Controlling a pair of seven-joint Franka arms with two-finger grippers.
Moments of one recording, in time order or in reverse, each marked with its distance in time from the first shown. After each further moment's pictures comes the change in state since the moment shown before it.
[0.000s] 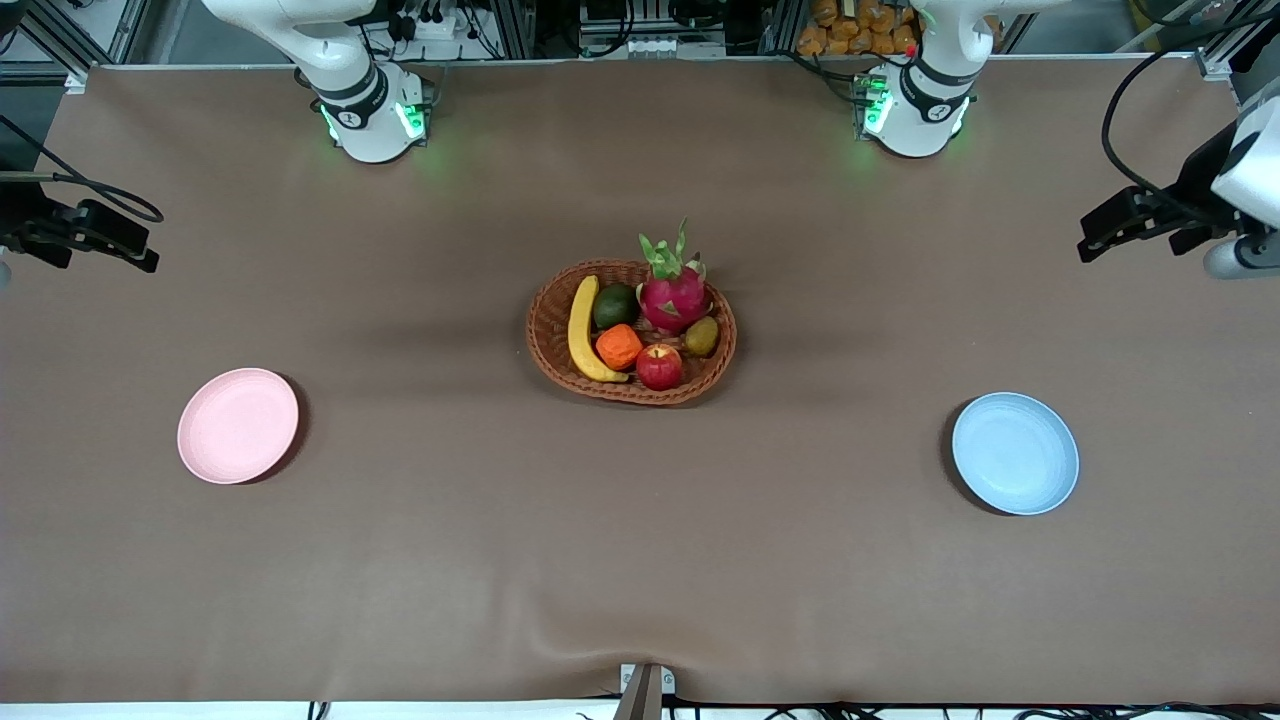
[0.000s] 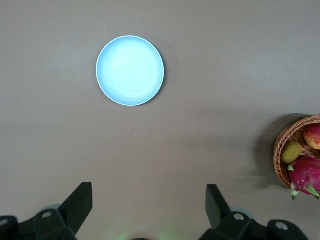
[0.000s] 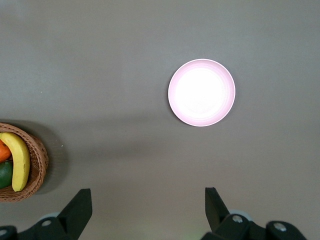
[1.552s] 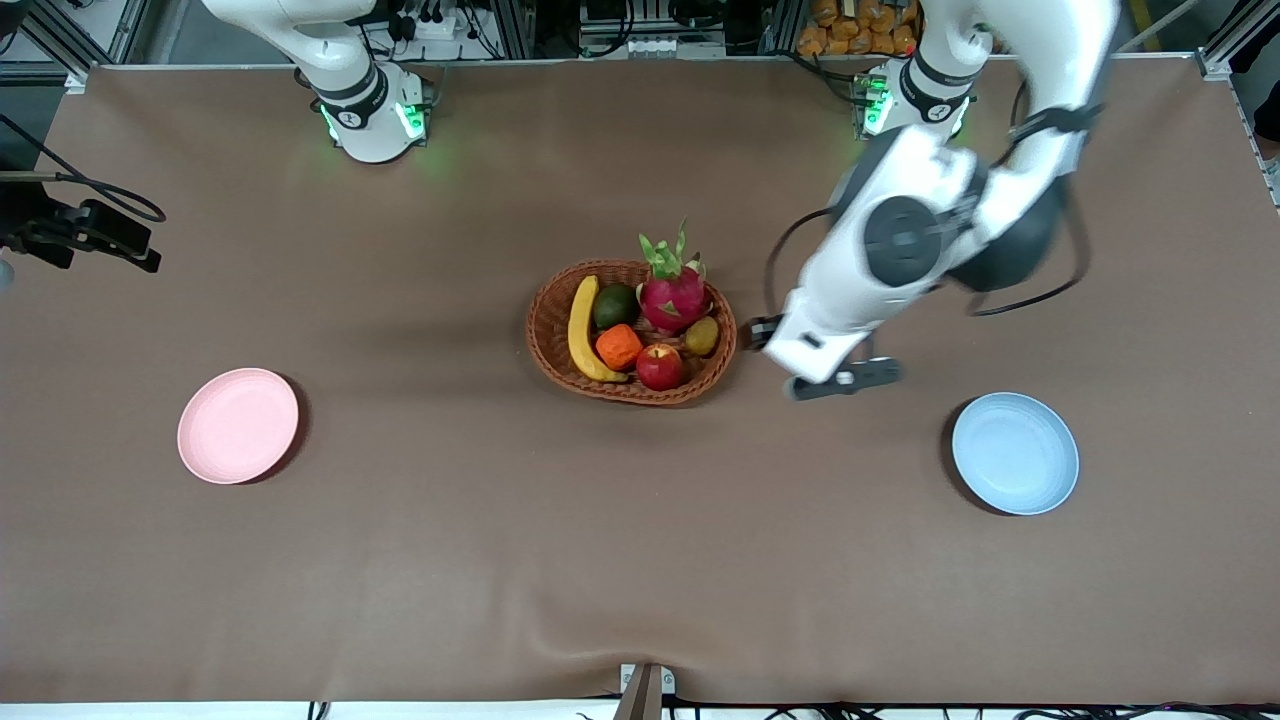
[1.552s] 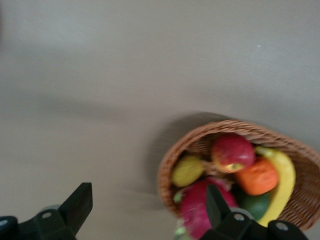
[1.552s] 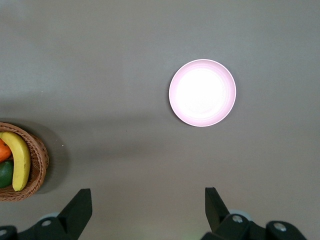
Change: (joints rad) left arm -0.429 0.432 -0.074 0.007 -0.063 0.370 -0.643; right arm 0.002 0.000 0.002 0.001 0.000 0.000 0.000
